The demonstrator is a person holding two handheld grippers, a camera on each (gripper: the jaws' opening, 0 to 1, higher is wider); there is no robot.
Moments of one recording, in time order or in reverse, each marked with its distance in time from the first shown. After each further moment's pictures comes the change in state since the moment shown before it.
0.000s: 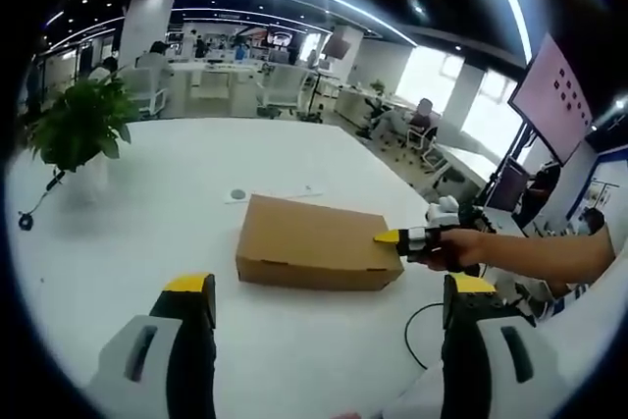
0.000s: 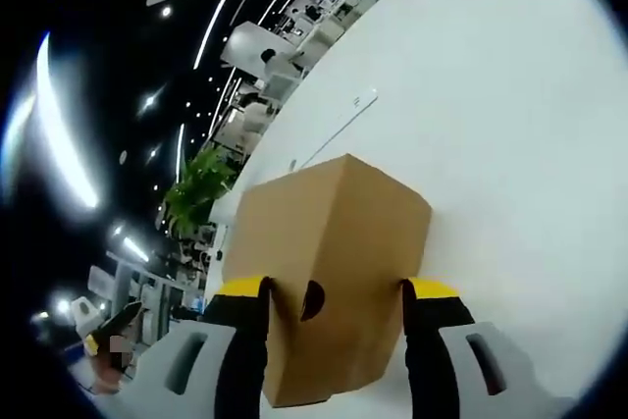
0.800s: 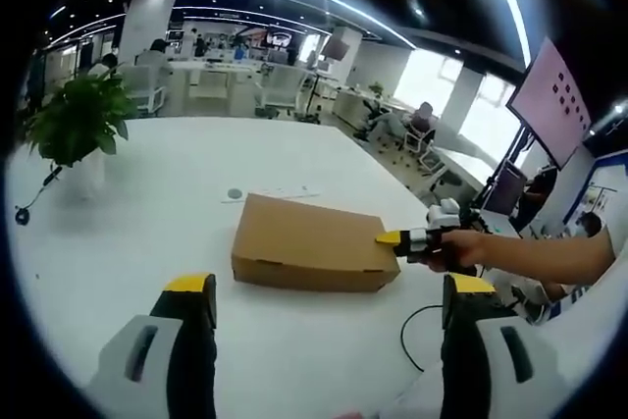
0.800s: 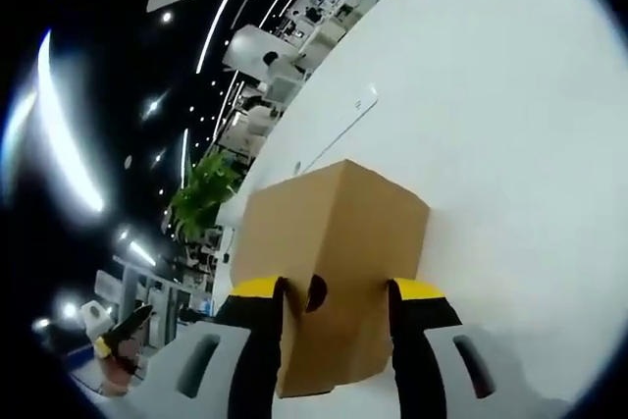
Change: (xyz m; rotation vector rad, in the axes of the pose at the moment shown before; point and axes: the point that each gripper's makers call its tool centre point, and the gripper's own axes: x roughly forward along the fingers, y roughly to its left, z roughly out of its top) left arm 0.003 -0.001 -0.001 -0.019 -0.015 -0.017; right arm -0.013 0.005 -0.001 0.023 -0.007 0.026
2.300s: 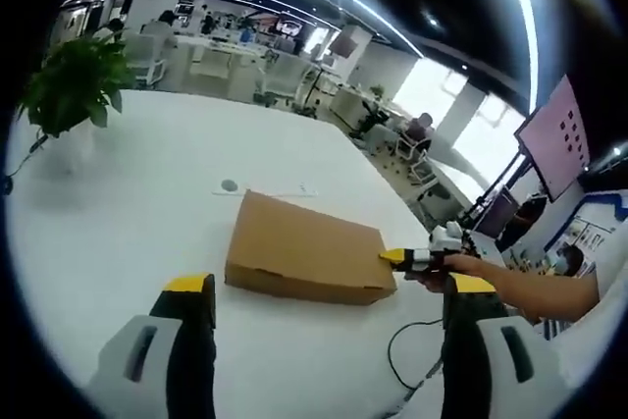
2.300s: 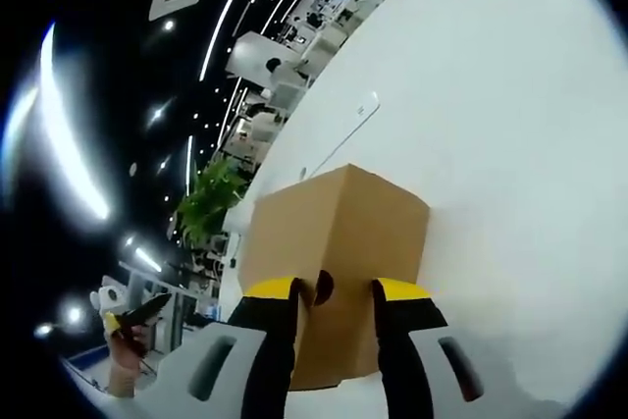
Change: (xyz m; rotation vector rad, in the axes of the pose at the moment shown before) left arm 0.030 0.037 0.021 -0.164 0.019 -0.074; right arm -0.007 0.016 -0.003 0.018 -0.016 0.021
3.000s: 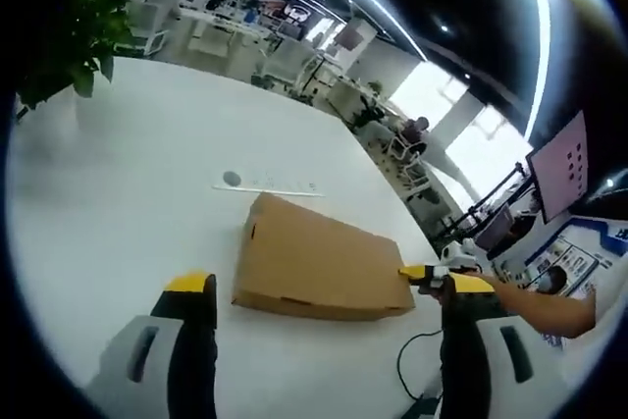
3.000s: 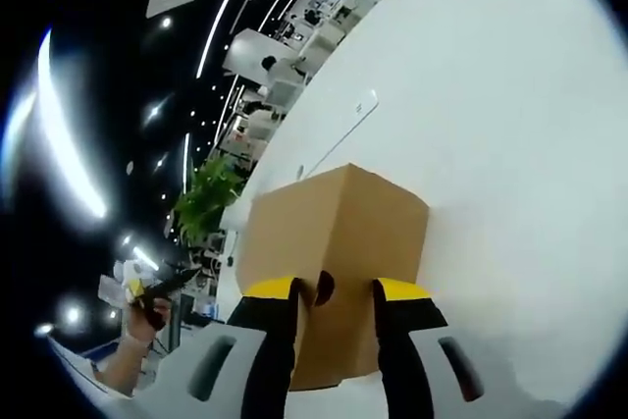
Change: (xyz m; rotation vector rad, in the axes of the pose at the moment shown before) left arm 0.057 0.056 0.016 -0.083 0.073 -0.070; right arm 0.003 -0.021 0.011 -0.002 0.007 -0.015
